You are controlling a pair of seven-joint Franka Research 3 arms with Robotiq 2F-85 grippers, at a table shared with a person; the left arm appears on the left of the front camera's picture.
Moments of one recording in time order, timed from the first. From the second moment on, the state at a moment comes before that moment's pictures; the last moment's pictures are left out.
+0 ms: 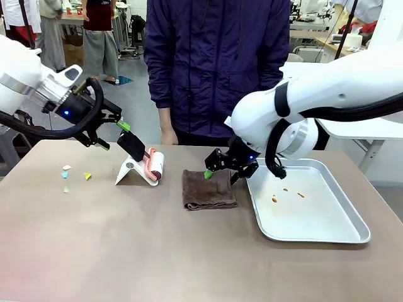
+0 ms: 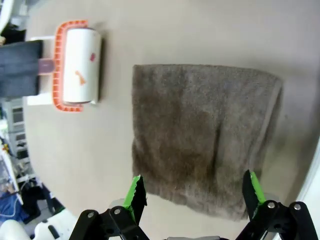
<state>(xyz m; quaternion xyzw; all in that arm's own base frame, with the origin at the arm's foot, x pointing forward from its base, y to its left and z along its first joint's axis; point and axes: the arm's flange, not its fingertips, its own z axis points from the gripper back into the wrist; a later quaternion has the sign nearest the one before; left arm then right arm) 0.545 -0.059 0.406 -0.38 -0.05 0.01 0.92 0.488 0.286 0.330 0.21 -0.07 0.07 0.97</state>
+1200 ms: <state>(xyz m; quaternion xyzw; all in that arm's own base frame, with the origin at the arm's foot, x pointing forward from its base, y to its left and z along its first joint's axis) 0.568 -0.070 0.390 -0.38 -0.03 0.02 0.92 0.508 0.312 0.302 0.07 -0.07 -0.01 1.00</state>
